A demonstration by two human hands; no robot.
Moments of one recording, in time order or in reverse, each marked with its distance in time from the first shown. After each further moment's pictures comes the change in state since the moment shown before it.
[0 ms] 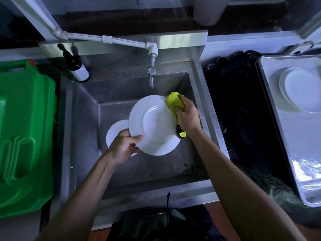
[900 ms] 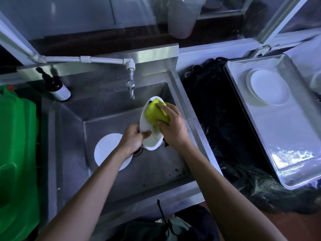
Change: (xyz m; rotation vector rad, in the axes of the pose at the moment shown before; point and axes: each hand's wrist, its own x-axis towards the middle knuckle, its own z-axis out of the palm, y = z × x) left_hand 0.029 0.029 0.076 0.517 0.061 0.174; right_hand -0.051 -0.018 -0.031 0.011 0.061 -0.288
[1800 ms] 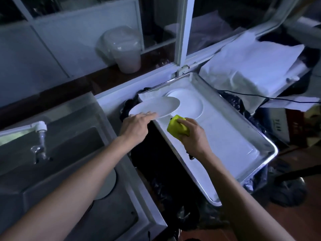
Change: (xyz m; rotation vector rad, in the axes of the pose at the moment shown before) left_hand 0.087 0.187 0.325 1.114 -0.003 0.888; right_hand -0.024 0.179 -0.349 -0.088 0.281 0.237
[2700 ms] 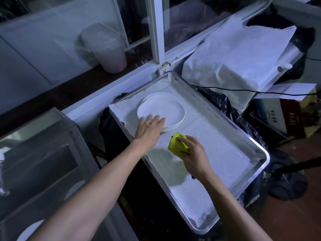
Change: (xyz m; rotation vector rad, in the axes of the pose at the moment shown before) left_hand 0.128 0.059 0.148 0.483 -0.328 0.135; right_hand 0.028 0.117 -0.034 -0.034 0.002 0.116
